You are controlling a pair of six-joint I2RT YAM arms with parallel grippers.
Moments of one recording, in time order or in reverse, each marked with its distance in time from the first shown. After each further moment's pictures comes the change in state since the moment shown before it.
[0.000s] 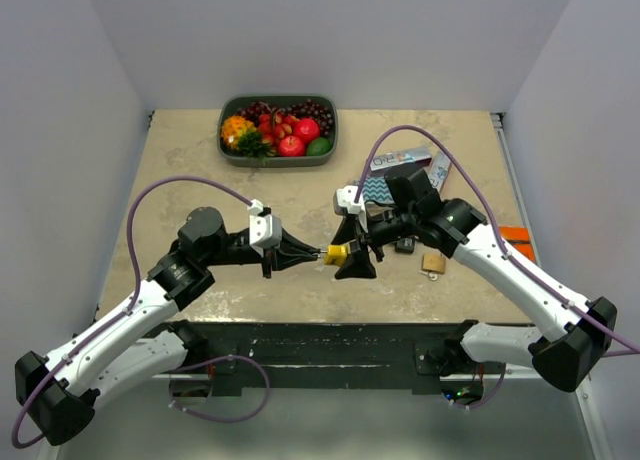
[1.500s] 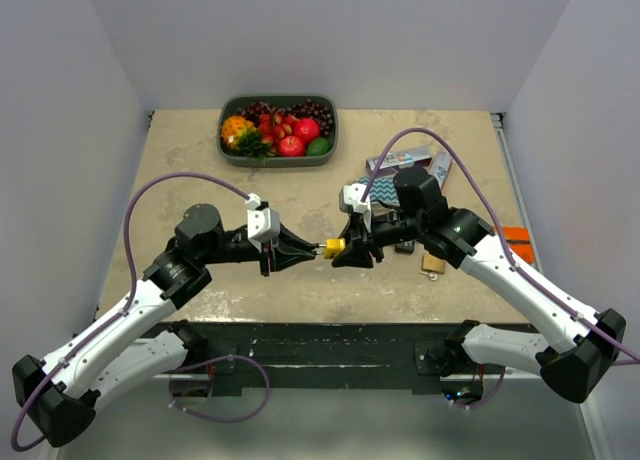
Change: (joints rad) left arm 0.013 -0.003 0.035 -0.061 -0.014 -0.041; right arm 0.006 -0.075 -0.073 0.151 0.052 0.121
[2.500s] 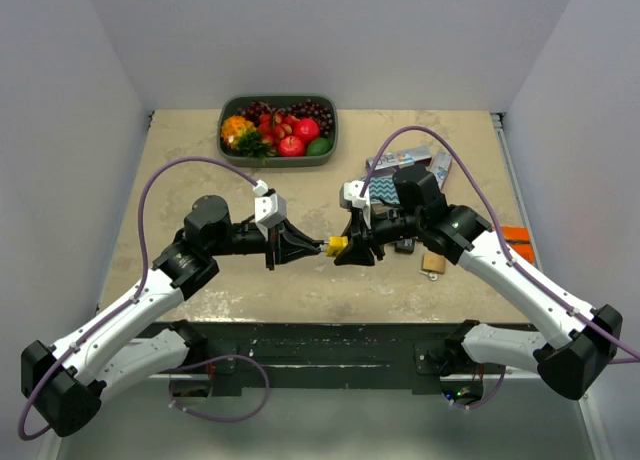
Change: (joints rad) left arm 0.014 0.086 0.018 0.045 0.024 -0.114; right arm -0.012 0.024 0.000 -0.015 0.002 0.011
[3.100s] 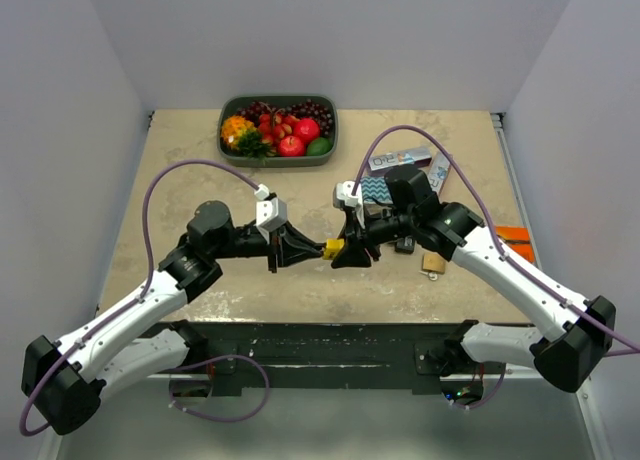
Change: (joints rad) left arm -0.016 0.019 -0.062 0.117 0.006 -0.038; right arm 0.024 0.043 0.024 -0.011 -0.008 0.034
